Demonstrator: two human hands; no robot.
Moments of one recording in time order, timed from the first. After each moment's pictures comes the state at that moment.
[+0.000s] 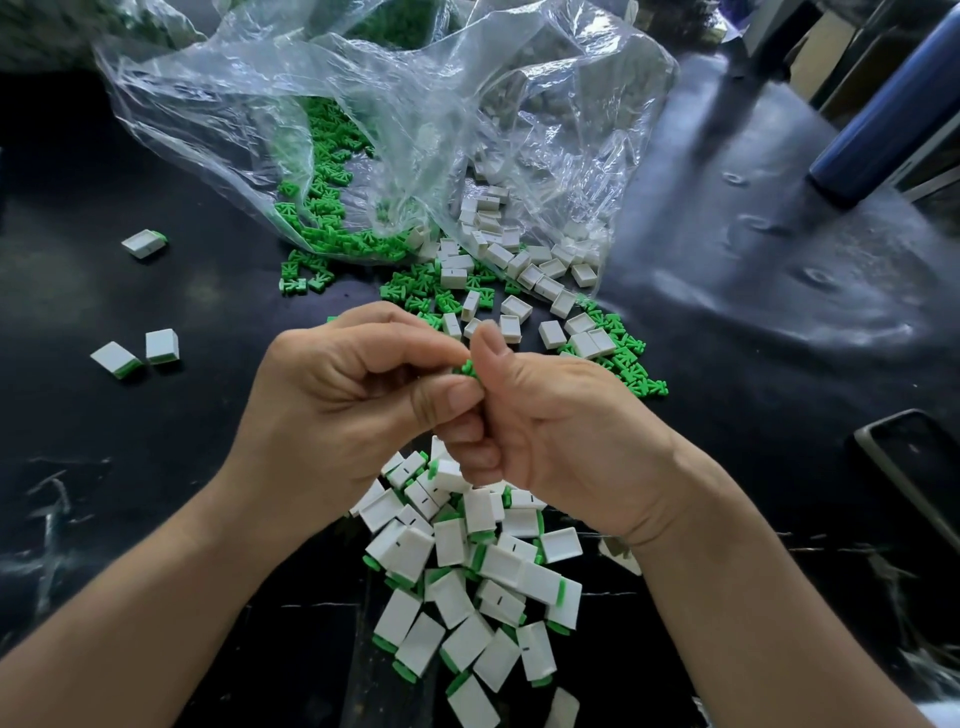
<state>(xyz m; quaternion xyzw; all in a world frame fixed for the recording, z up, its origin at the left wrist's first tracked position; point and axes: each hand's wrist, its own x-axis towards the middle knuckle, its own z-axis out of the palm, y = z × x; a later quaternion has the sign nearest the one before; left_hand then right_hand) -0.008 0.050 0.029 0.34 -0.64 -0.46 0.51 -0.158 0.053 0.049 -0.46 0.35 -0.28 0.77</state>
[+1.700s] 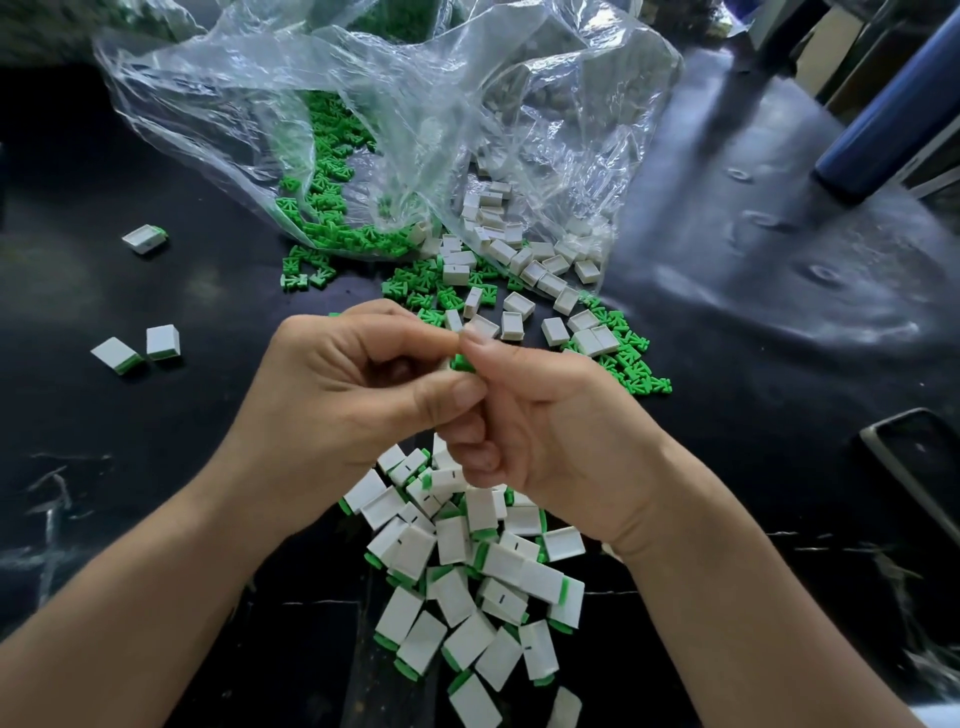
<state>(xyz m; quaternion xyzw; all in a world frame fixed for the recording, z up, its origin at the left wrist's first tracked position) -0.005 0.051 0.036 0.38 -0.59 -0.53 0.48 -0.154 0.048 0.040 -0.42 0.35 -0.26 0.80</state>
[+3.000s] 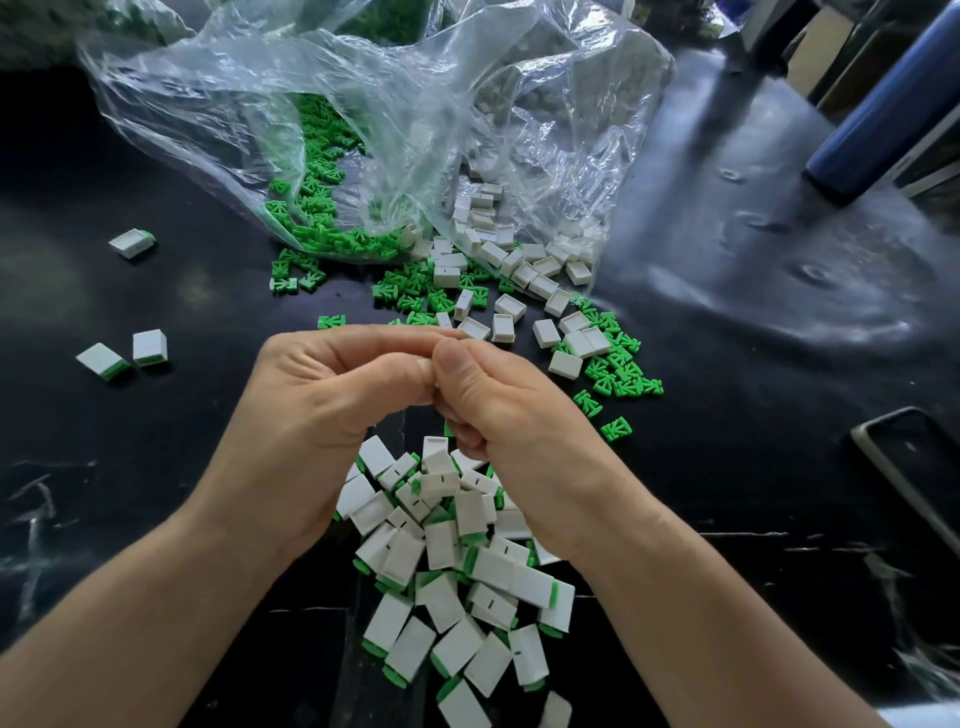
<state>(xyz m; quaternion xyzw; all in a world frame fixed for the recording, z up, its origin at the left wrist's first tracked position) -0.013 0.057 0.039 0.36 -0.51 -0.59 0.51 -0.138 0.058 0.035 -0.55 0.49 -0.33 0.59</state>
